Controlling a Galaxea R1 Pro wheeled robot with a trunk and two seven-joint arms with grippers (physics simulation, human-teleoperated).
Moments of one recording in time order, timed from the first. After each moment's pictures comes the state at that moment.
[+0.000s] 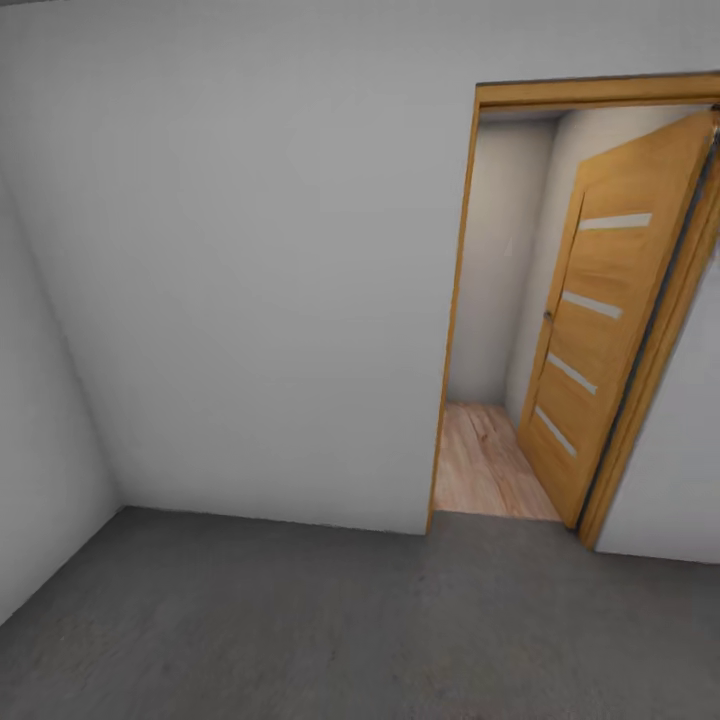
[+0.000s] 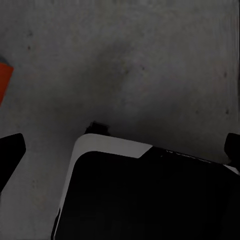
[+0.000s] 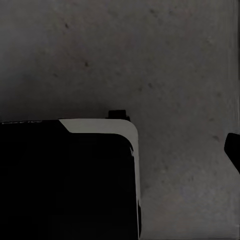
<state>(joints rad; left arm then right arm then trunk) -0.29 0.02 -0.15 0.00 0.43 -0.02 0.01 -0.23 -0.05 -0.02 0.03 -0.03 -0.09 0.02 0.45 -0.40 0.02</state>
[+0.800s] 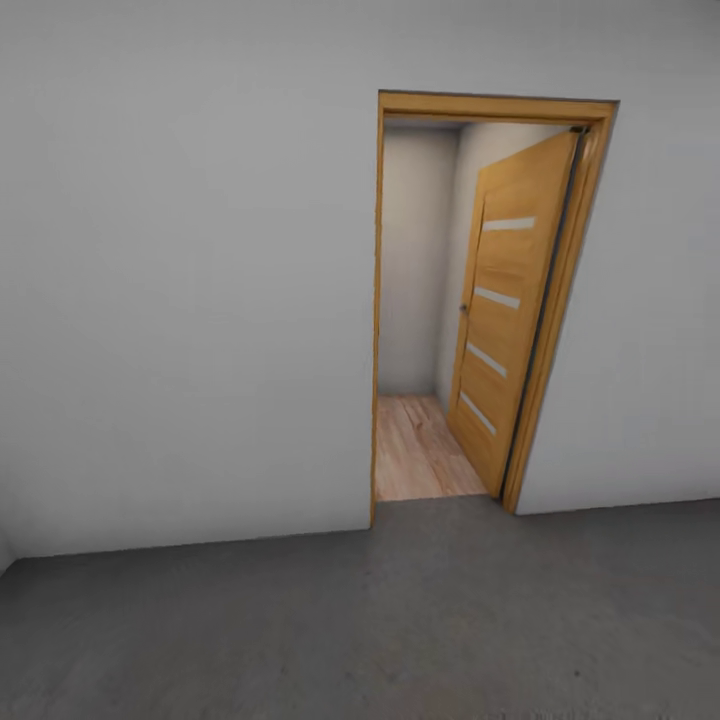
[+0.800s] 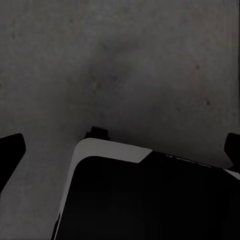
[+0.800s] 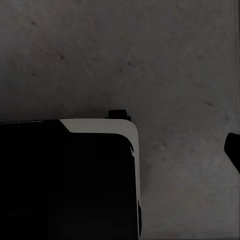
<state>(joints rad) -0.29 0.02 -0.15 0.00 0.43 -0.04 0.01 -0.23 -0.05 -0.02 0.03 -0.03 -0.09 0.03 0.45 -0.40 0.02</state>
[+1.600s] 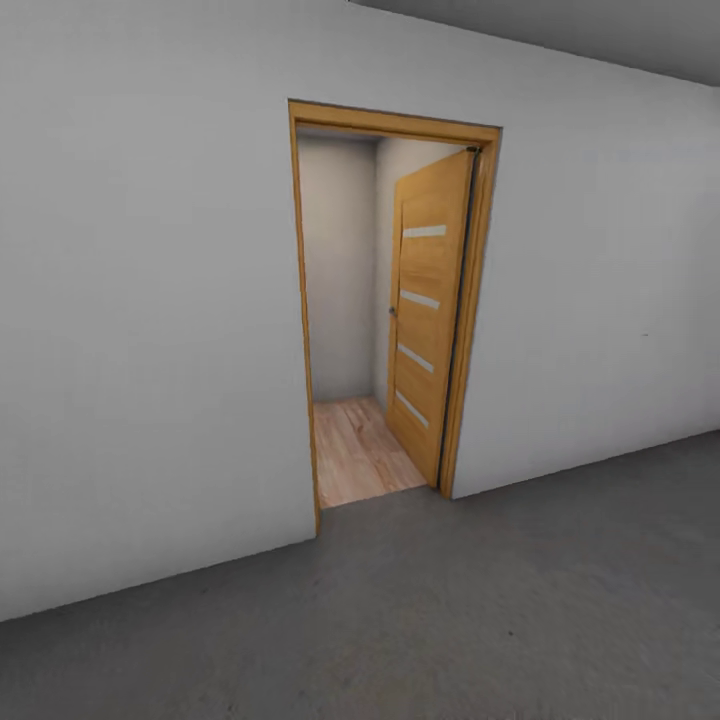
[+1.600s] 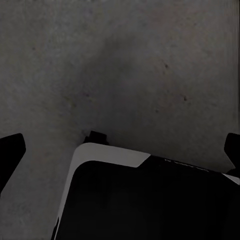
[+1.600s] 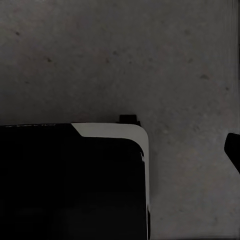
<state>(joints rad) -0.29 0.02 -0.15 0.00 0.43 -0.04 0.01 -0.23 -0.05 -0.02 0.03 -0.03 -0.09 0.07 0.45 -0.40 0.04</state>
